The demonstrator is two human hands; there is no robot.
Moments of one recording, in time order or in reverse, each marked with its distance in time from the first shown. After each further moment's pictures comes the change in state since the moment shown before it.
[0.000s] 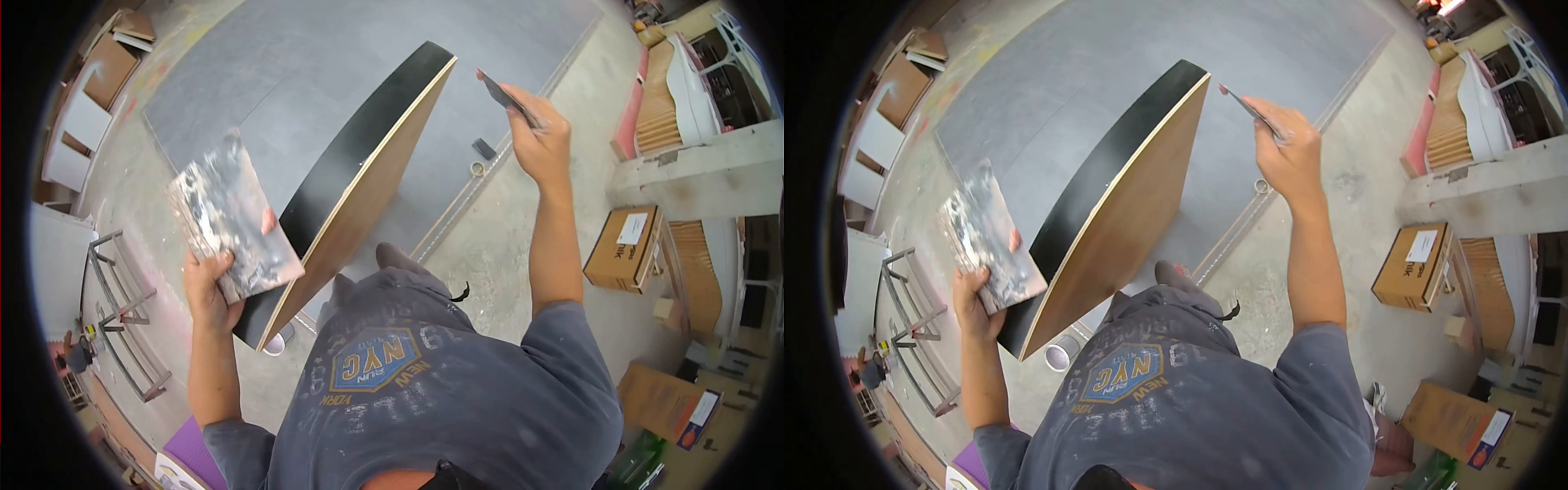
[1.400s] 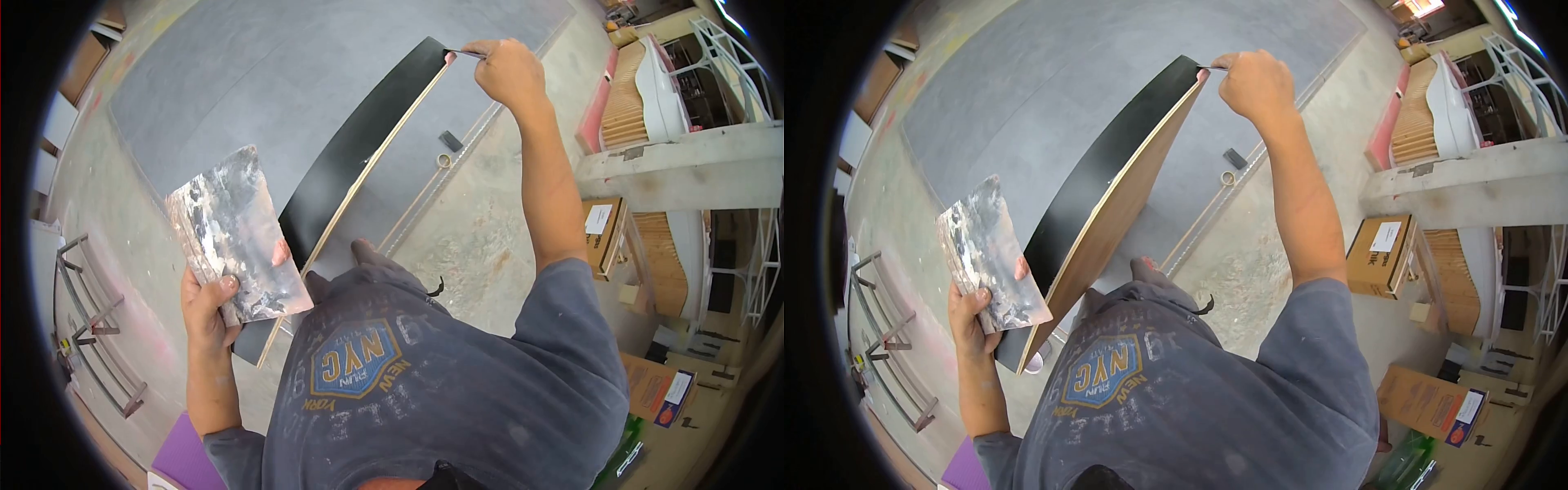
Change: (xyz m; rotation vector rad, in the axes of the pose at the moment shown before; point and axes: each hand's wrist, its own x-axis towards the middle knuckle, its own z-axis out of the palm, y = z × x) left_hand -0.005 -0.010 -0.012 -0.127 -0.084 -0.154; right_hand 0.084 0.003 0.042 -0.700 -0.356 -0.031
